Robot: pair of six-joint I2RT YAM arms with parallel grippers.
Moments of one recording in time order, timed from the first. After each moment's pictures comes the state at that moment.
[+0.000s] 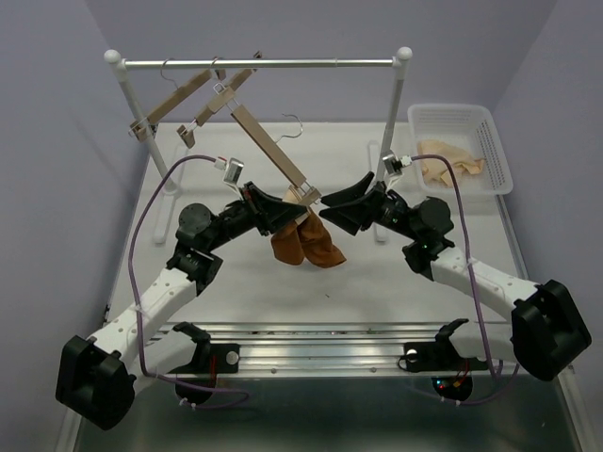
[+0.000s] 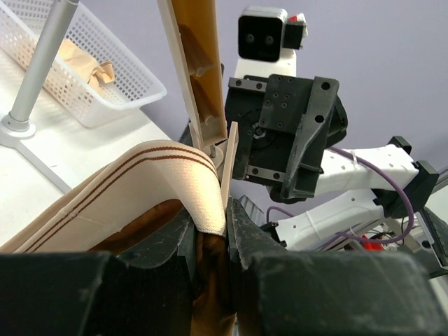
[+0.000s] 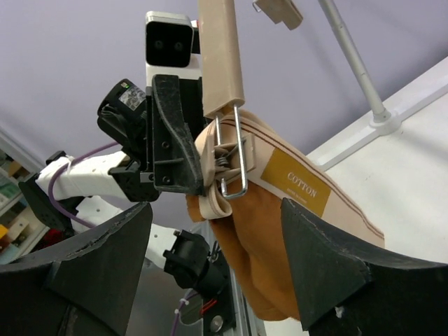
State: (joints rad) left arm -0.48 0.97 0.62 0.63 0.61 -0.90; right arm 0.57 1.21 0.66 0.99 -0.60 0.92
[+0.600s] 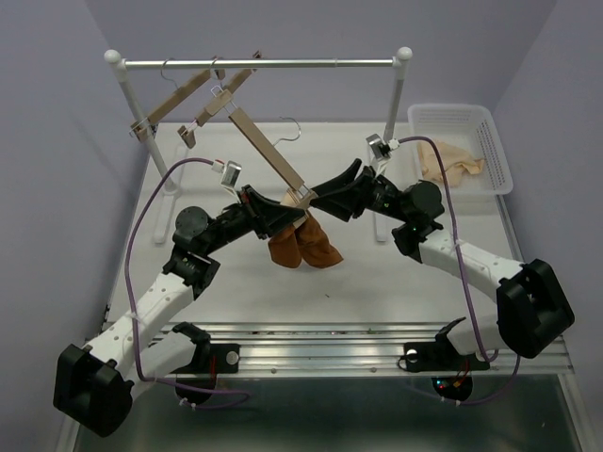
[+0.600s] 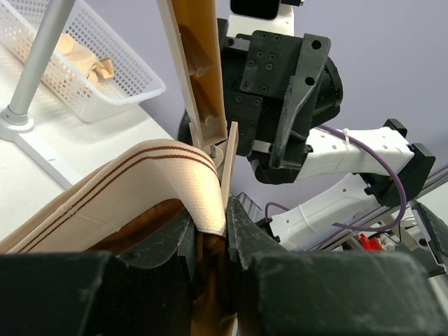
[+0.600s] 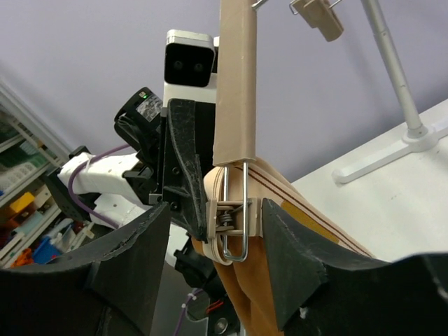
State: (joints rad) left arm -0.48 0.91 0.61 0.57 0.62 -0.90; right arm 0.57 1.36 0.83 1.04 -0.72 0.96
